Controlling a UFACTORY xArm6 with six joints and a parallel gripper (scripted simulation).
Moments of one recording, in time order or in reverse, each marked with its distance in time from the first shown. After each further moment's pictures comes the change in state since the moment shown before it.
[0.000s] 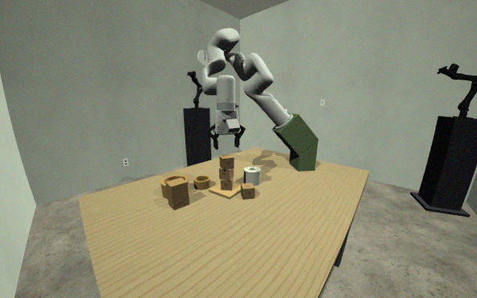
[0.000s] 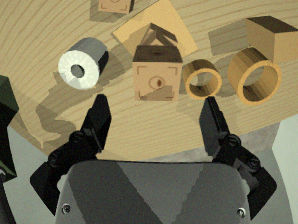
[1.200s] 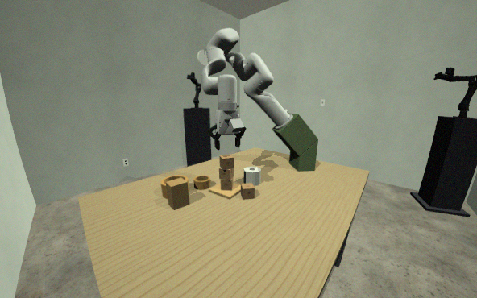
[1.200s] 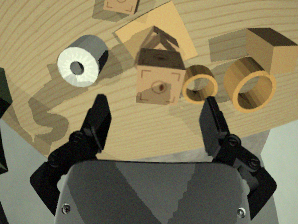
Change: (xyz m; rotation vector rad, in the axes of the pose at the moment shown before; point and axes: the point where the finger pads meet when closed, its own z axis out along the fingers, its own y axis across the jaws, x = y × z) arm 0.006 -0.003 -0.001 -0.002 0.001 -0.084
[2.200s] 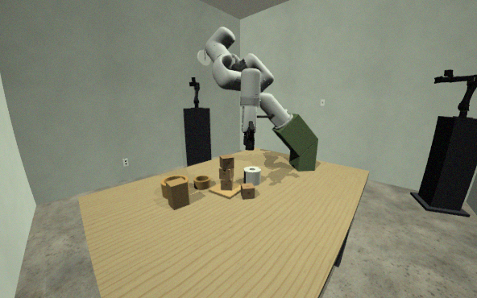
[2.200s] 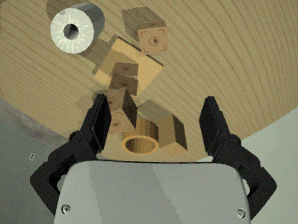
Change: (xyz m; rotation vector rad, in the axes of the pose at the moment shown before) arm 0.084 -0.053 -0.015 -0.039 -0.009 -1.155
